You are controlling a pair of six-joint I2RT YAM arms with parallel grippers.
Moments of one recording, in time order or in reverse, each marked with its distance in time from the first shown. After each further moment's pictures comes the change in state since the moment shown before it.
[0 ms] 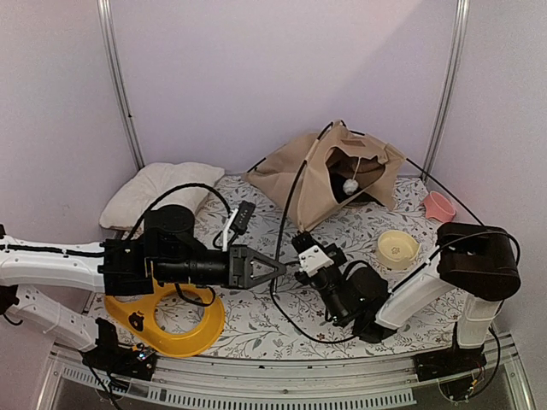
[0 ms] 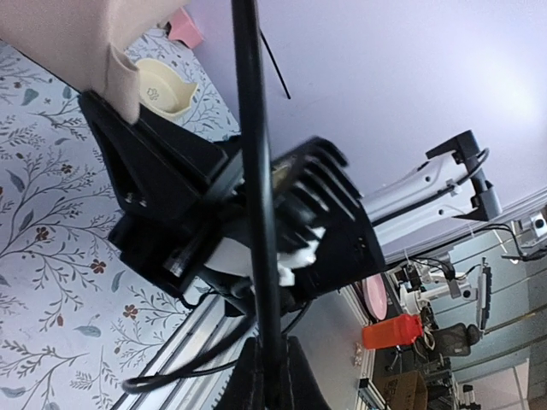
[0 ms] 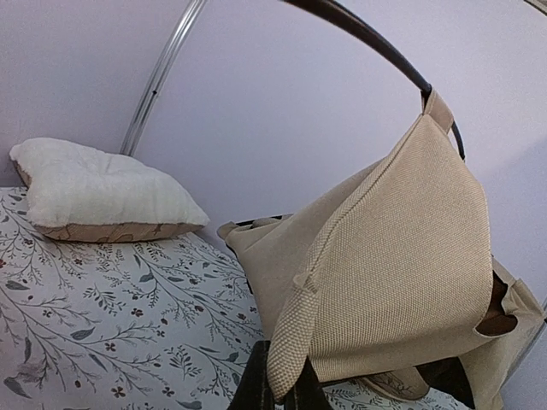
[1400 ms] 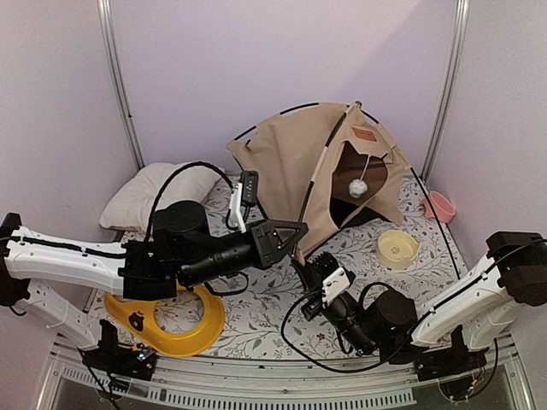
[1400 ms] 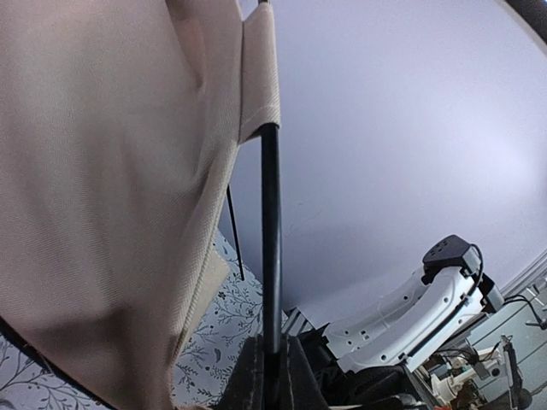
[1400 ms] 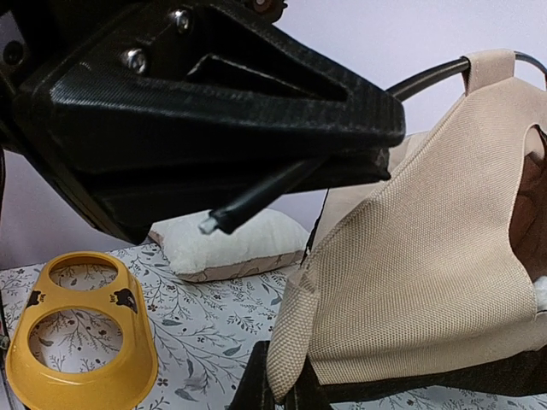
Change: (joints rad) left arm -0.103 0.142 0.103 0.272 -0.394 0.130; right arm 0.252 -0.269 -0.114 -0.208 -0.018 0.307
